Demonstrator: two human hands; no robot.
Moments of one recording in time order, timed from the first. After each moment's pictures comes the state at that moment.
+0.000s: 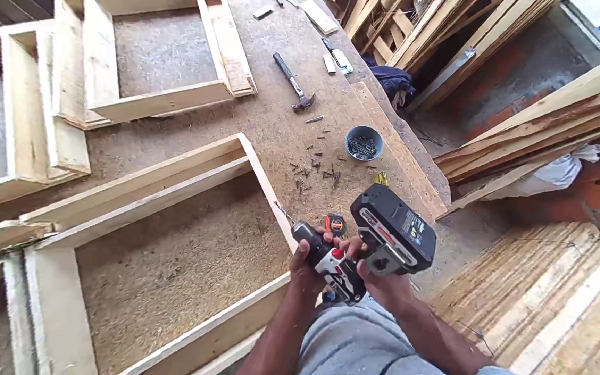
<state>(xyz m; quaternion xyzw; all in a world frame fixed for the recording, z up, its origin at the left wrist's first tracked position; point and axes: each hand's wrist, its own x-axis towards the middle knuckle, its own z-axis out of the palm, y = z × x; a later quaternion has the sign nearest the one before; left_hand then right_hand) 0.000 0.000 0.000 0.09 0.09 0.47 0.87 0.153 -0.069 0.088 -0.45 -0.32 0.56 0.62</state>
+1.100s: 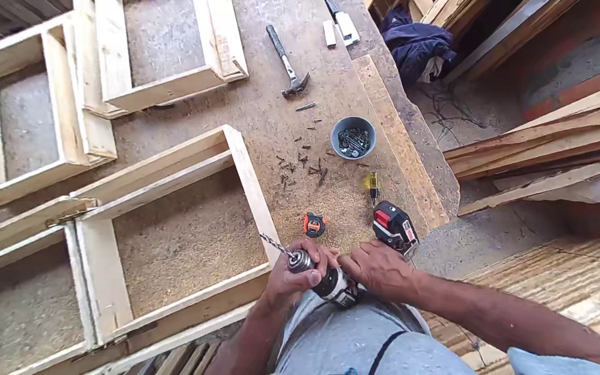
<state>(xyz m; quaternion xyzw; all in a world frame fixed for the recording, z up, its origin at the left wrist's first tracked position) 0.087 0.010 0.041 0.41 0.18 0.39 0.80 0.325 -0.043 0.037 -0.40 -0.89 0.22 0.10</state>
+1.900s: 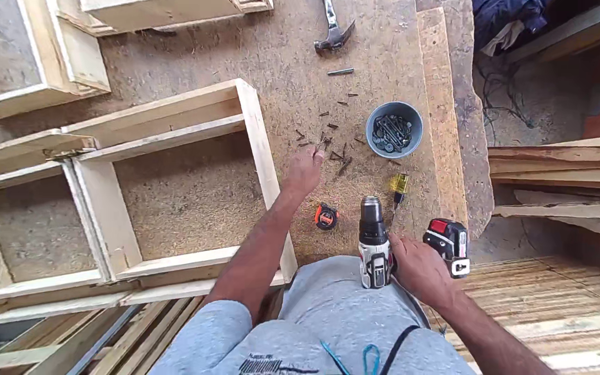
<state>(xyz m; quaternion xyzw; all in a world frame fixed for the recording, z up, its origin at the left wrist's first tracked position) 0.091 0.214 -0.046 0.59 0.71 0.01 0.39 0.366 -0.003 0.004 -0.55 -0.80 0.25 0.02</state>
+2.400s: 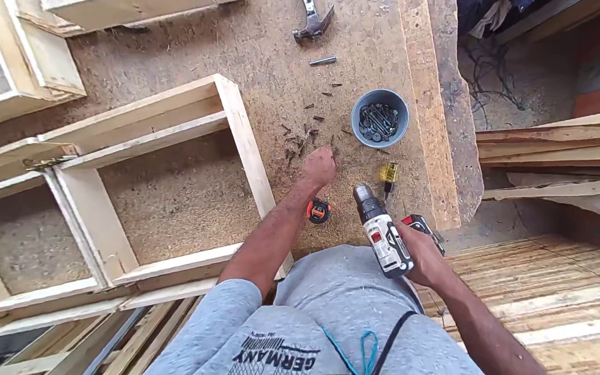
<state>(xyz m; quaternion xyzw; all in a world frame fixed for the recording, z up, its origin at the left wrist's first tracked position) 0.150 0.207 -0.104 0.65 0.65 -0.19 0.35 0.391 -0.001 0.008 -0.59 -0.65 0.47 0.08</state>
